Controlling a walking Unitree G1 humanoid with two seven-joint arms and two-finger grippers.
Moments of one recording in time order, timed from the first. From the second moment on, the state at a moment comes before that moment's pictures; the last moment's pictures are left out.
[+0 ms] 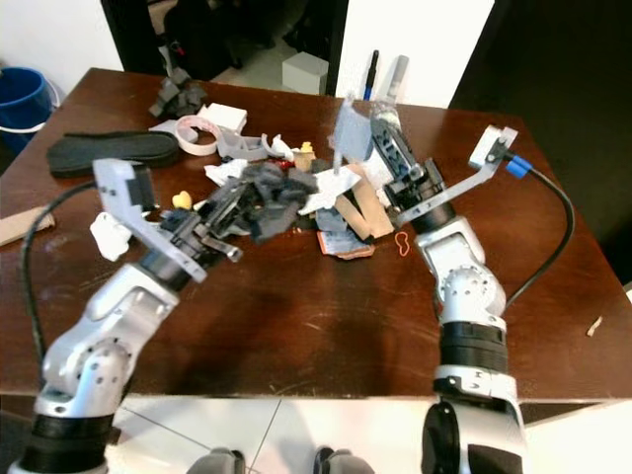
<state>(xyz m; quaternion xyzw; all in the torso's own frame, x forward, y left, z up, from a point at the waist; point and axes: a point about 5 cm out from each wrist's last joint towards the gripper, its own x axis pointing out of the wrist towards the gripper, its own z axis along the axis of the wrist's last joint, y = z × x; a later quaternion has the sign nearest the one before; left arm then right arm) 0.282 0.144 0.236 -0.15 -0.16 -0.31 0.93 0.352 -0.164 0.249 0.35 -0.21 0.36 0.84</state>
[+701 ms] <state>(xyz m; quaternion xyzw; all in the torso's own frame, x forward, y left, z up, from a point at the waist) 0.283 0.141 0.229 -0.14 -0.15 -0.31 0.93 0.356 -0.161 0.230 0.34 -0.19 0.32 0.86</state>
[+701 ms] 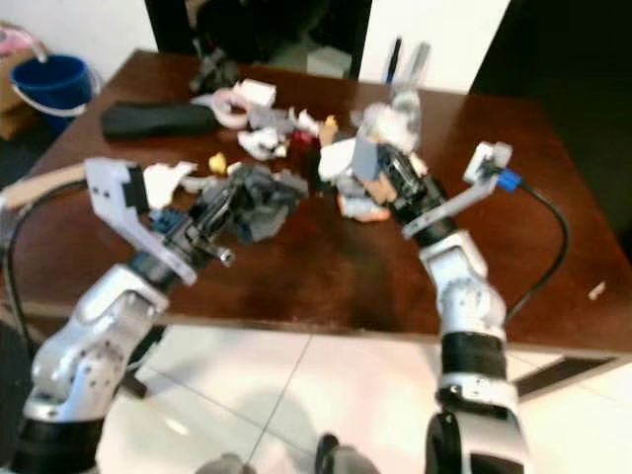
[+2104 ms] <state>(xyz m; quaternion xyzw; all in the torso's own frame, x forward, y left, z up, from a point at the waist) 0.262 0.156 0.043 -0.19 0.15 -0.23 0.94 0.315 -0.205 0.083 0.17 0.14 0.29 0.93</state>
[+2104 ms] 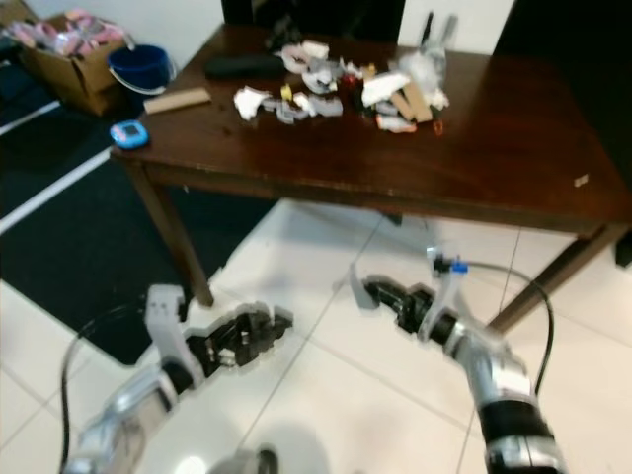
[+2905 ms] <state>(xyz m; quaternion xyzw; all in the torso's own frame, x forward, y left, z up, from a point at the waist) 0.142 0.230 -0.086 -0.18 0.42 0.07 0.89 0.264 -0.232 -0.020 0.17 0.32 -0.04 0.93</state>
